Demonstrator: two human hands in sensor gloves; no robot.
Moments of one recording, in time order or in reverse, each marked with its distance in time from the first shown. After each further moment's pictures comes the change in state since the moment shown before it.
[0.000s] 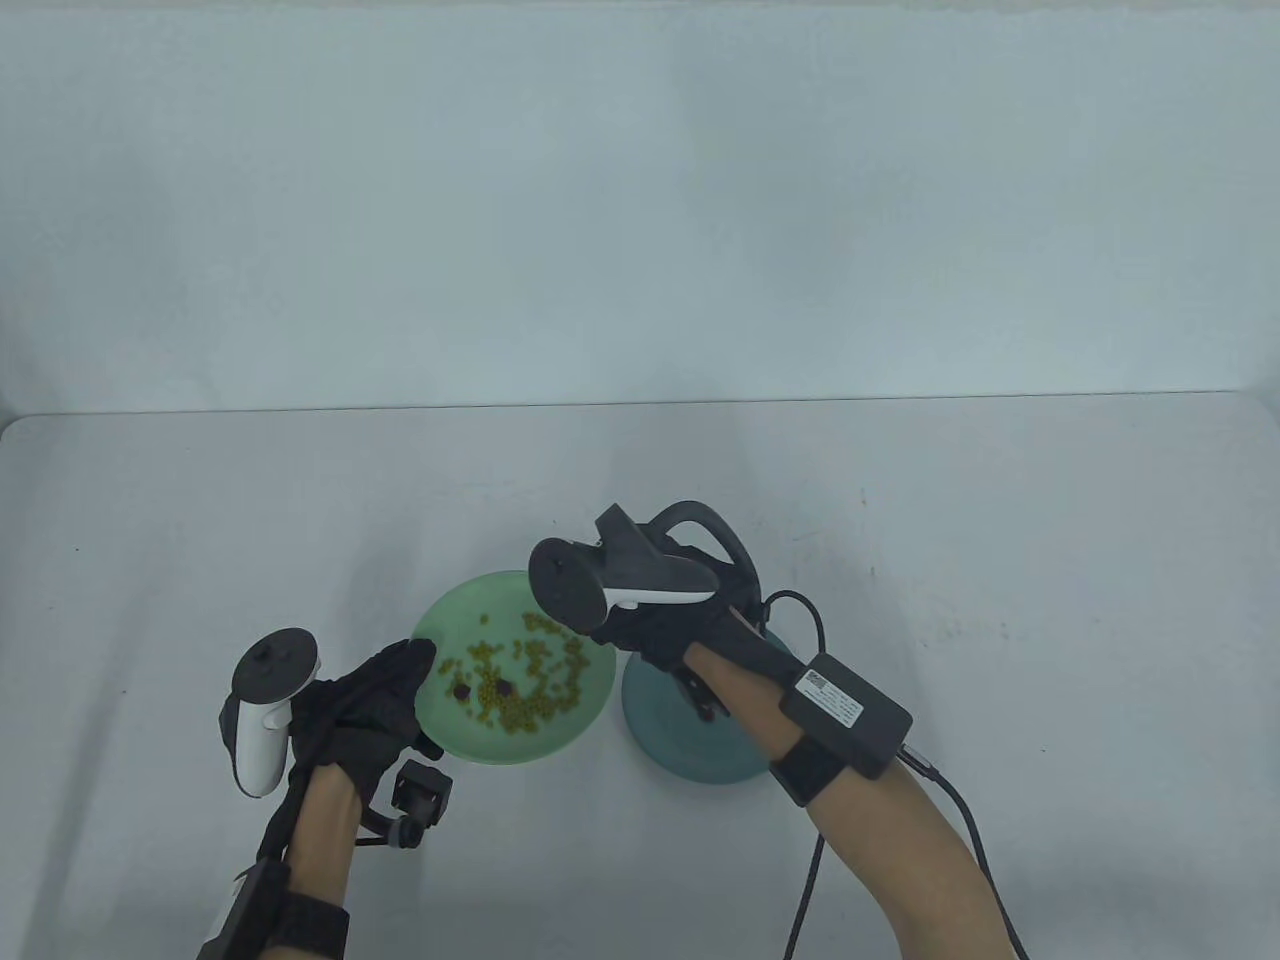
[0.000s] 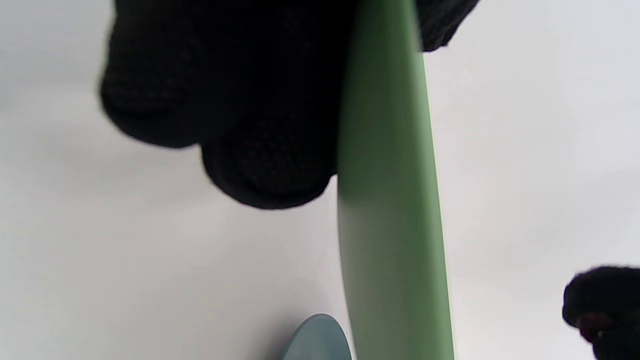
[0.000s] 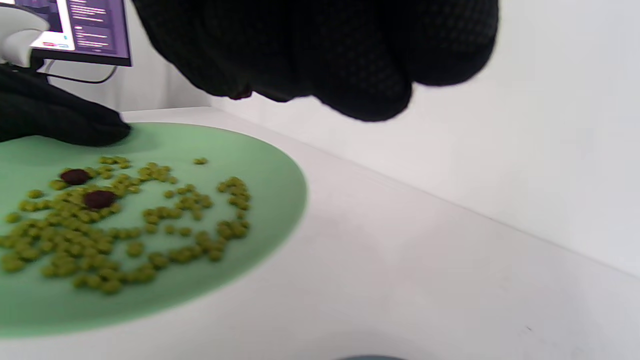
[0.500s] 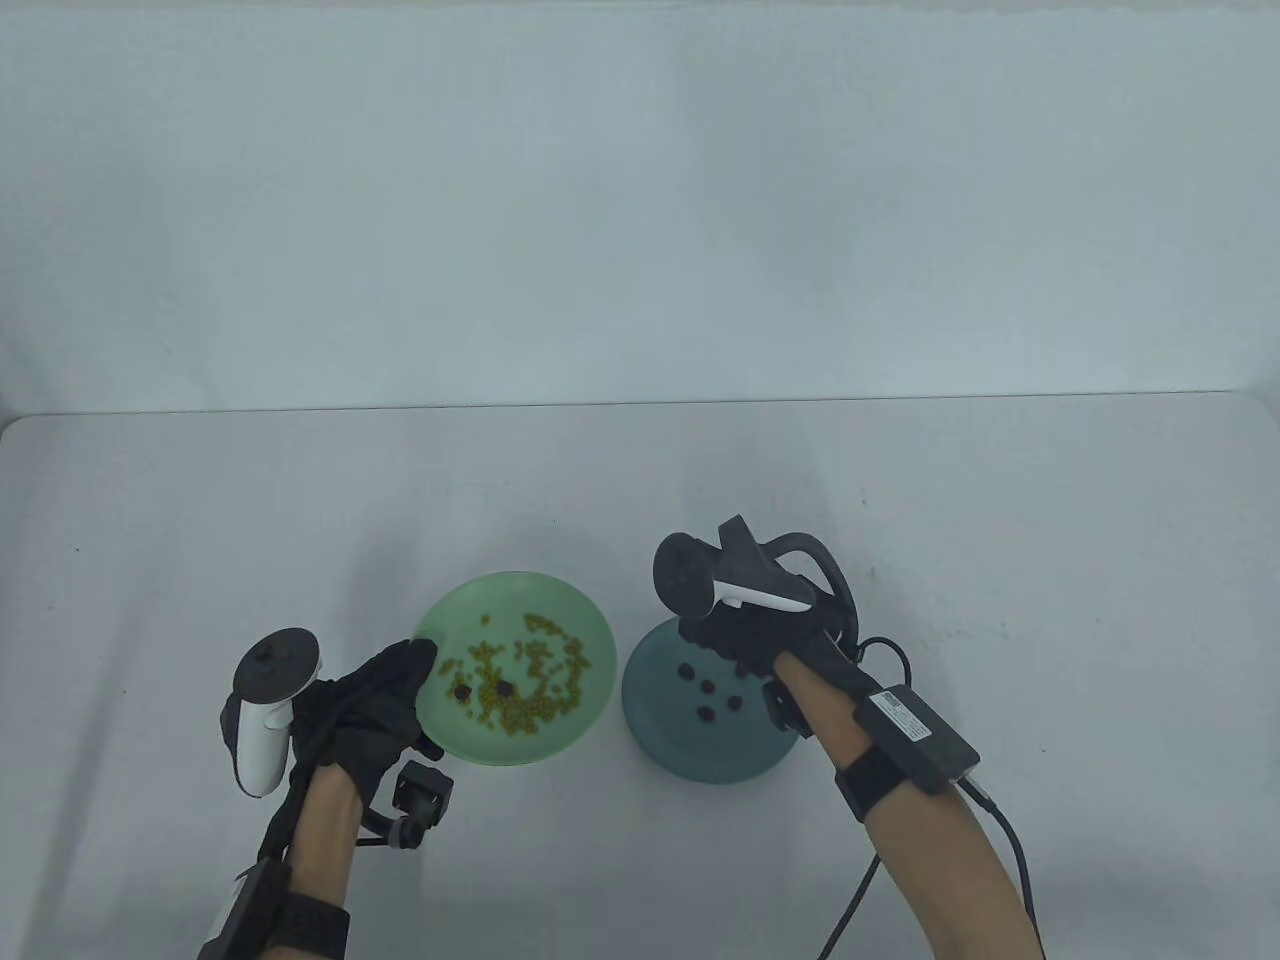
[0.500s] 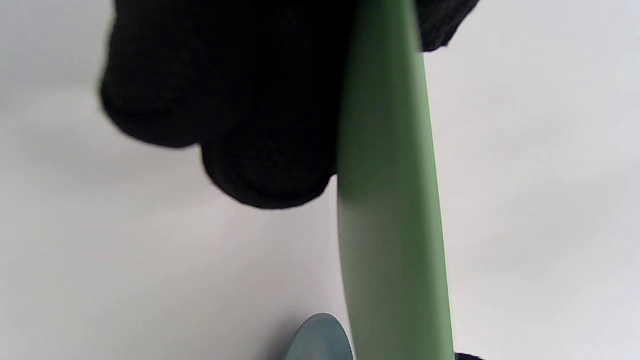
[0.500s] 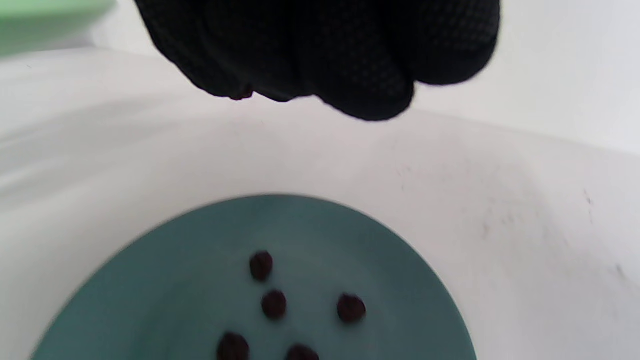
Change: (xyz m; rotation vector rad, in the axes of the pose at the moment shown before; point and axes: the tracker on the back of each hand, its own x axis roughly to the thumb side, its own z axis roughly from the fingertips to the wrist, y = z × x) left_hand 0.000 0.000 0.000 0.000 -0.002 -0.005; right_hand -0.074 0.091 0.008 0.173 0.226 -0.094
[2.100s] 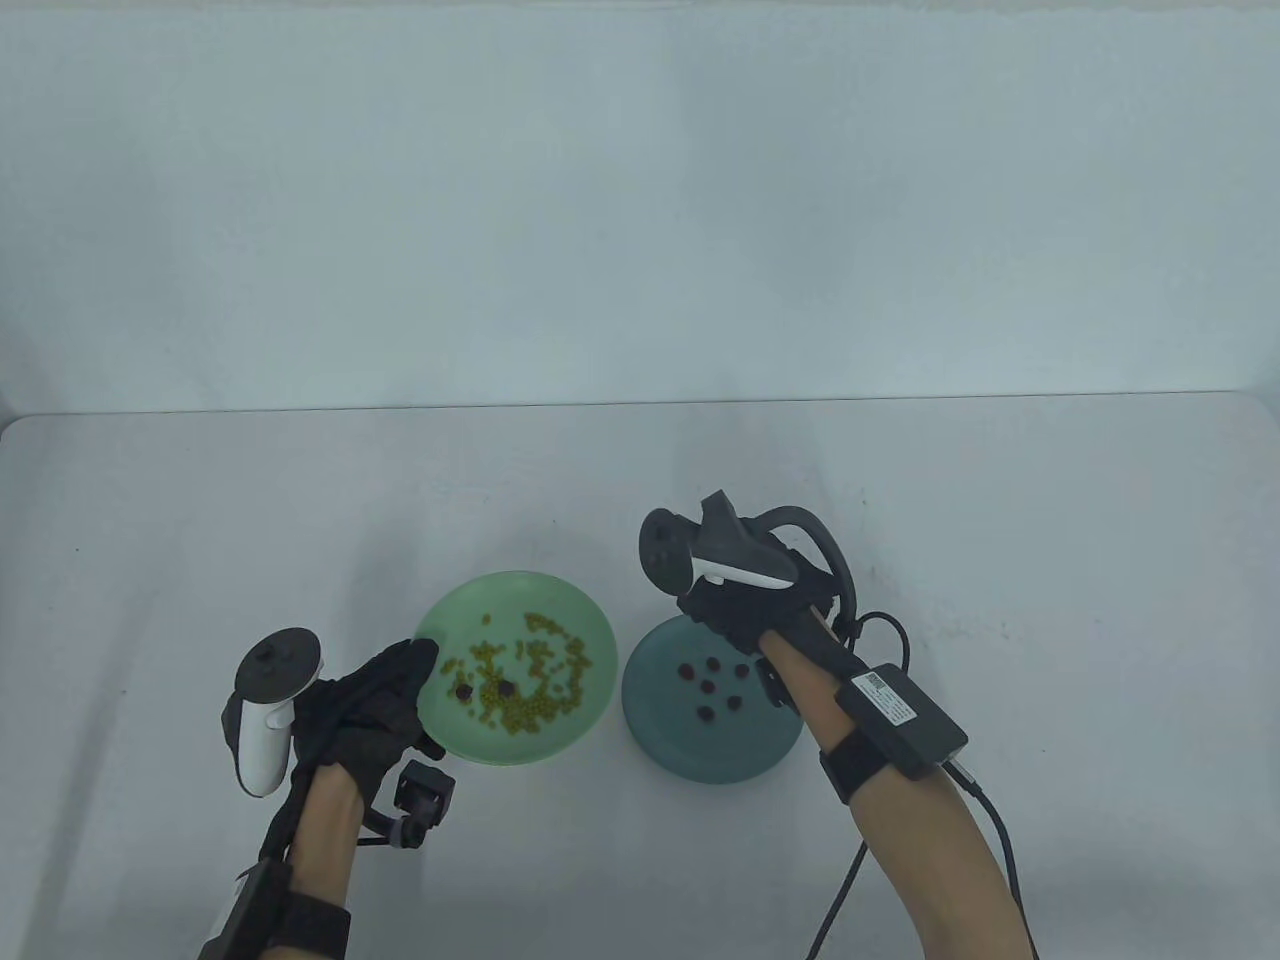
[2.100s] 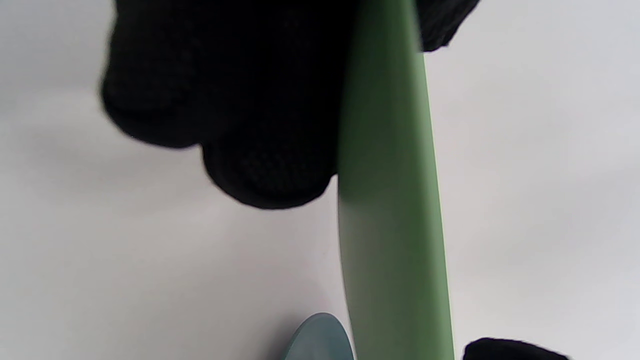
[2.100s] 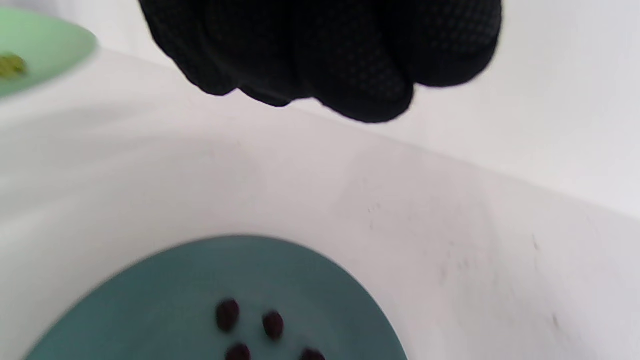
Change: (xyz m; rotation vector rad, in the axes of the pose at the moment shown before) left_hand 0.000 -0.001 -0.001 0.002 0.001 -0.003; right_hand 0.022 -0.051 0.006 -0.065 0.025 0.116
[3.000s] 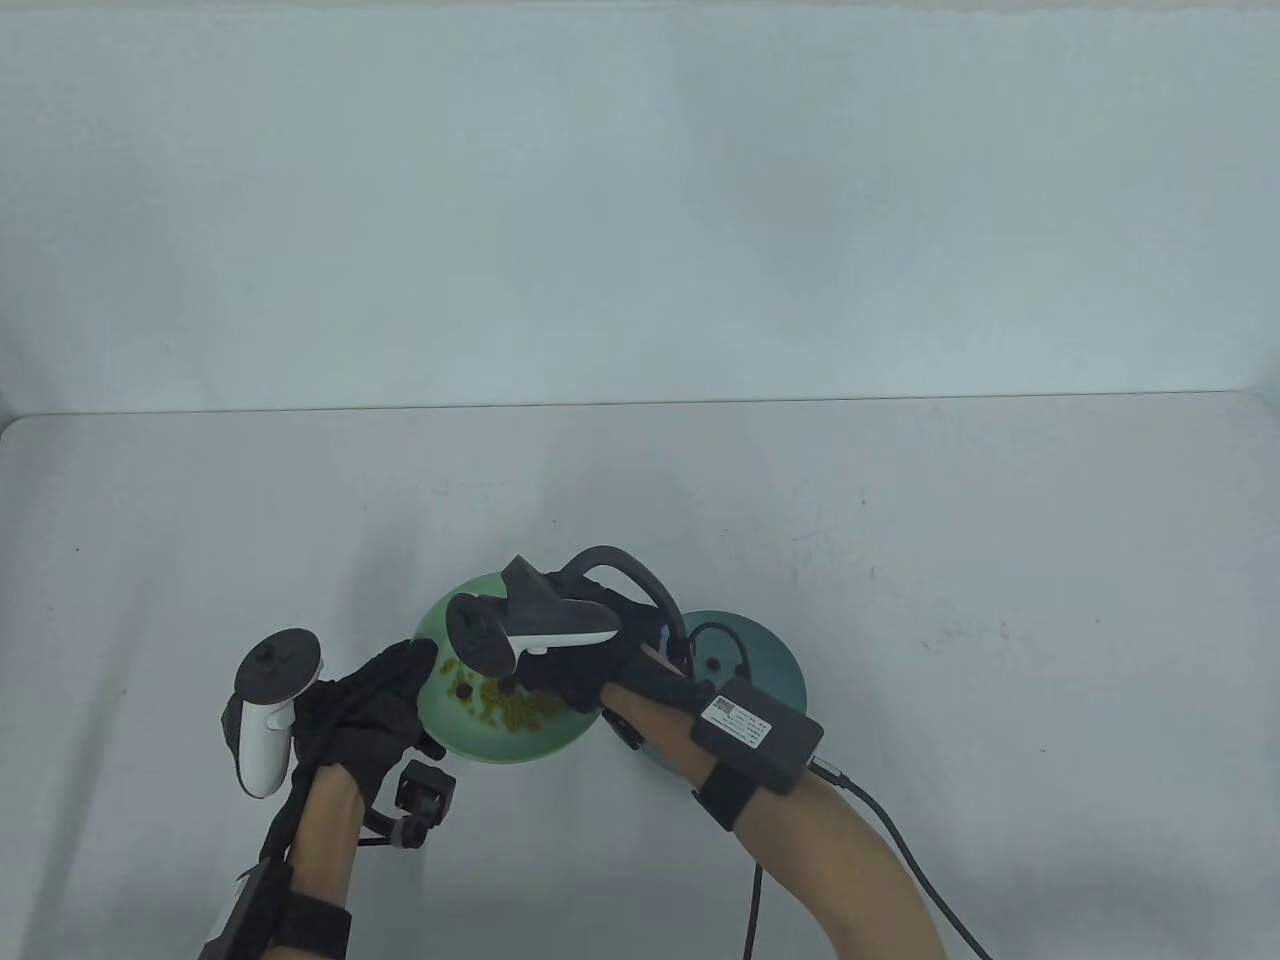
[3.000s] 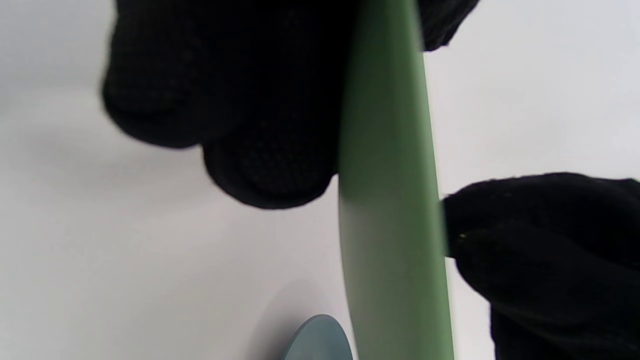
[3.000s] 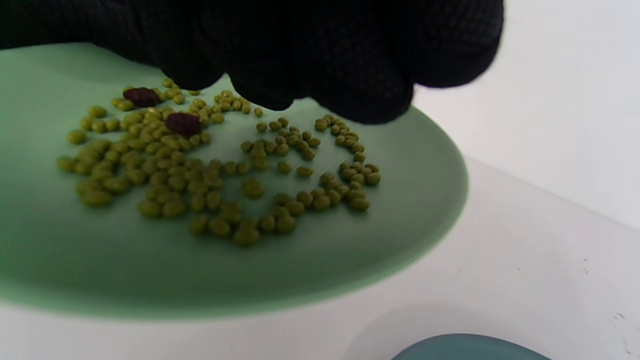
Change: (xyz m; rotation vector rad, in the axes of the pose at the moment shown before) left_hand 0.000 -0.001 0.000 0.005 0.004 0.009; right_hand 0.138 -0.009 -0.006 -0.024 -0.316 0.056
